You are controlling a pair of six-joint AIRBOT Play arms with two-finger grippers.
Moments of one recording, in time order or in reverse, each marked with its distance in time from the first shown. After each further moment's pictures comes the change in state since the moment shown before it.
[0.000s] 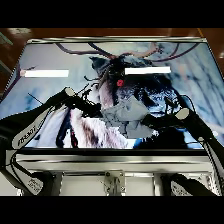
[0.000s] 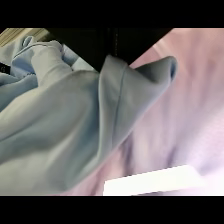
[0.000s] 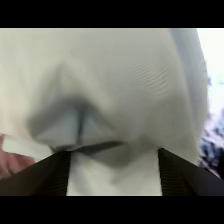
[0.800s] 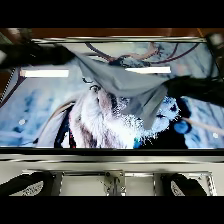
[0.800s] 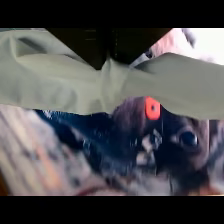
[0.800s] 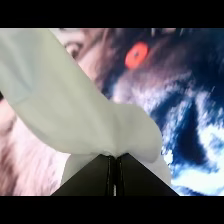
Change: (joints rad) left arm 0.084 0.606 0.377 0.273 0.115 0.040; right arm -0.005 0.407 0.579 -0.149 0.180 -0.226
